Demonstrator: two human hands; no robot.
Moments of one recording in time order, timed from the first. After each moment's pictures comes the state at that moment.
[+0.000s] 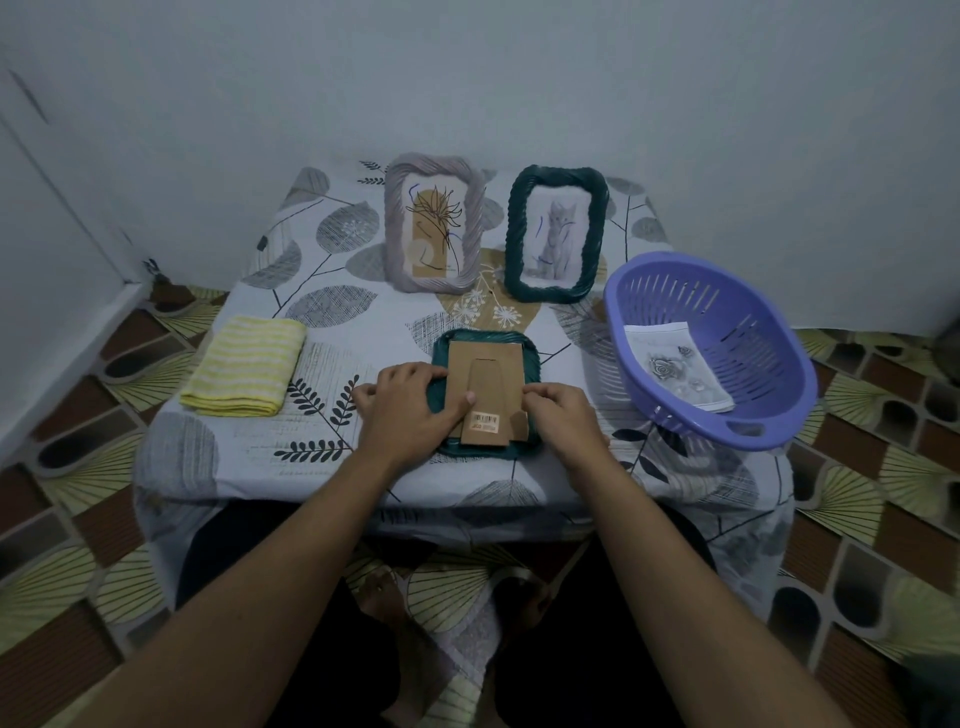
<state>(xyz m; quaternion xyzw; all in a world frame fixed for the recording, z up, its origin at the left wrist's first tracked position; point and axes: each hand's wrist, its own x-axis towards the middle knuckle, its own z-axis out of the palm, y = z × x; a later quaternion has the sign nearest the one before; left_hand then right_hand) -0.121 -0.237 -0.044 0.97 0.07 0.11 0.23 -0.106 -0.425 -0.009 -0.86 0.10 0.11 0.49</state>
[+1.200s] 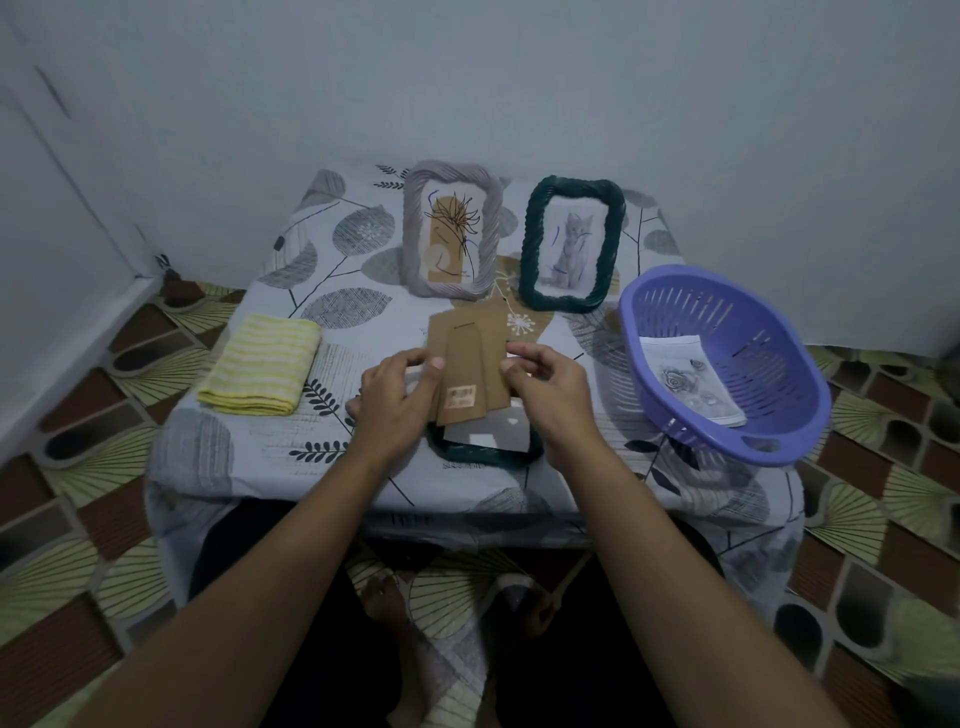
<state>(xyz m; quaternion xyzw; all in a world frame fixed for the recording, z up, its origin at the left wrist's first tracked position) -0.133 -0.218 -0.021 0.85 0.13 0.14 0.49 -0.096 -0.392 0.015 -0.76 0.02 0.04 0.65</state>
